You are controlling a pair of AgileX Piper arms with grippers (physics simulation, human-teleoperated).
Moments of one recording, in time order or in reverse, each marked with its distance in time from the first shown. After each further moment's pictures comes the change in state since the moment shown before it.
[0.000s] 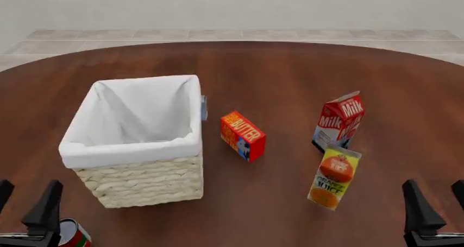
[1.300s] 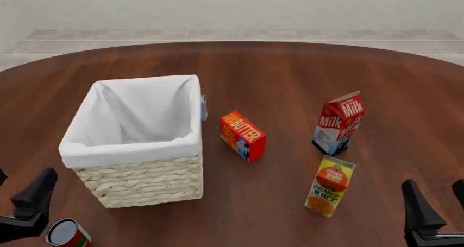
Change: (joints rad) left arm 0.001 0.170 -0.263 0.312 0.000; right arm 0.009 -0.002 -0.010 0.013 0.001
